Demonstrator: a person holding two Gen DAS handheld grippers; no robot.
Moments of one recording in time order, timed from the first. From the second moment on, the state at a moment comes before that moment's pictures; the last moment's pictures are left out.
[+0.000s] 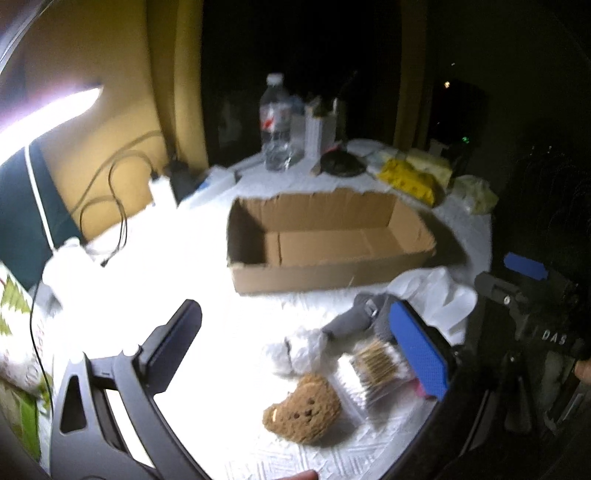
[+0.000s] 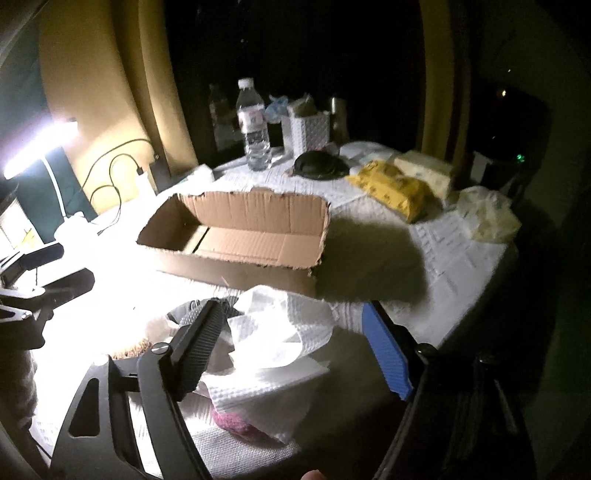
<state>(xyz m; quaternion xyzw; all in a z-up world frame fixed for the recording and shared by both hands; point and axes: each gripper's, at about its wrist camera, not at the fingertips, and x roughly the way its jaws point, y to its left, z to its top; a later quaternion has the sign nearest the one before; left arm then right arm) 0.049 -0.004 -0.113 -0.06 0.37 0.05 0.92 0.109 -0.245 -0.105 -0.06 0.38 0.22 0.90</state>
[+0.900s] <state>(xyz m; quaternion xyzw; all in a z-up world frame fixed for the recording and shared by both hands) 0.090 0.016 -0.205 -0.07 0.48 0.08 0.87 0.160 -0.232 -0.169 -0.05 0.43 0.28 0.86</state>
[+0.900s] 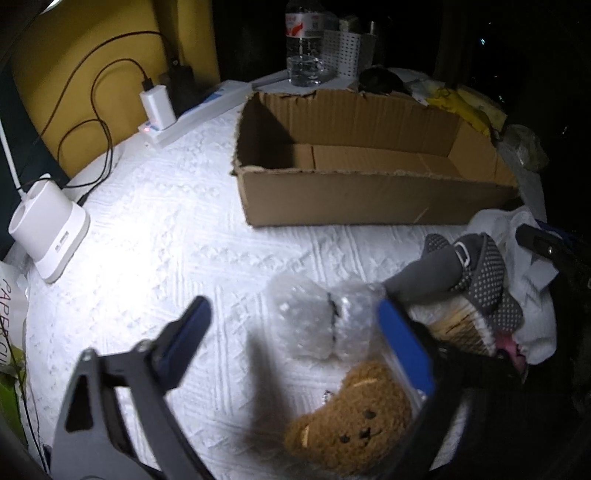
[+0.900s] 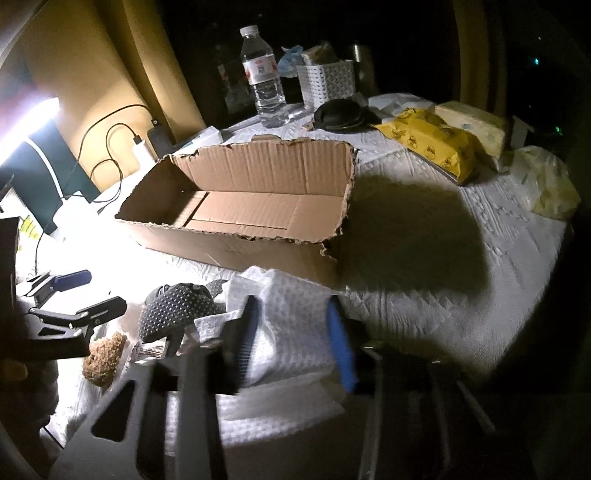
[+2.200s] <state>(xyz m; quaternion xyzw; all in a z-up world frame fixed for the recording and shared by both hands) 0.072 0.022 -0.125 -0.07 0.38 0.06 0.92 0.157 -0.238 -0.057 -0.03 0.30 0.30 0.90</state>
